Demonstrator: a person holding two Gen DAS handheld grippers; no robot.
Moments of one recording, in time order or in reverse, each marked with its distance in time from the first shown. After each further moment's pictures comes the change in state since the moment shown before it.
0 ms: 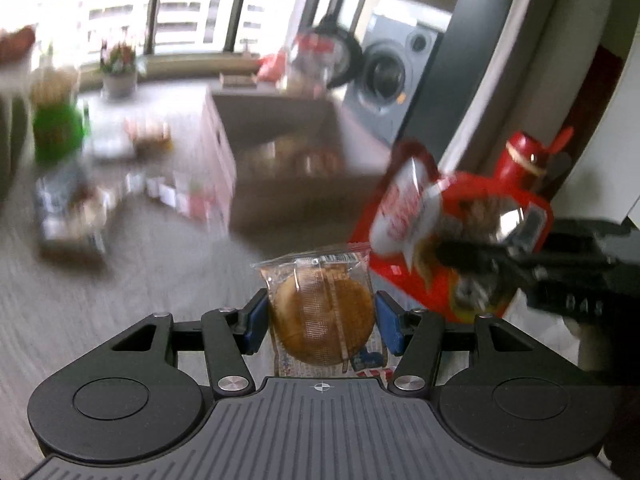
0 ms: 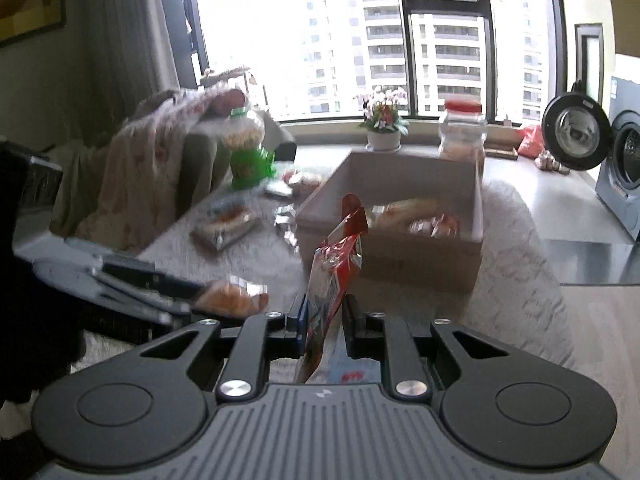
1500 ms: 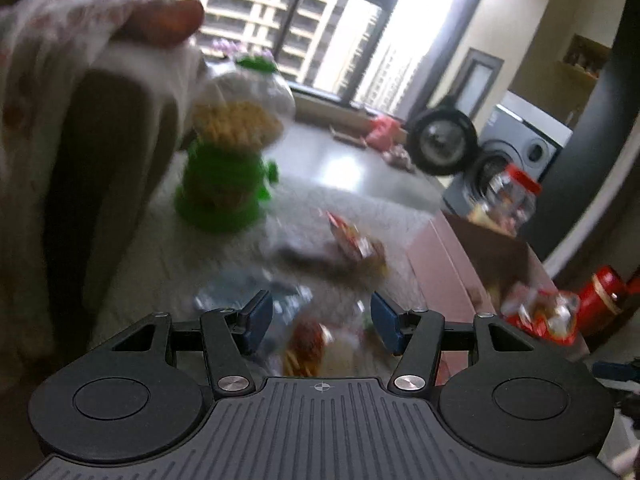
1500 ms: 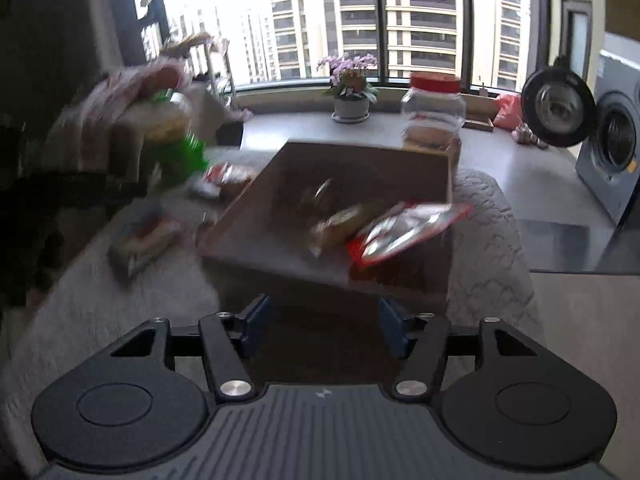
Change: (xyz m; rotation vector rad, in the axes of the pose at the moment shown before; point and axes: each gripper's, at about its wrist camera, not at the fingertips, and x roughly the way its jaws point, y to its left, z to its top) left arm 0.047 0.208 0.062 -0.304 -0.142 0.155; right arm 0.096 -0.043 0.036 -0.005 0.153 -0.107
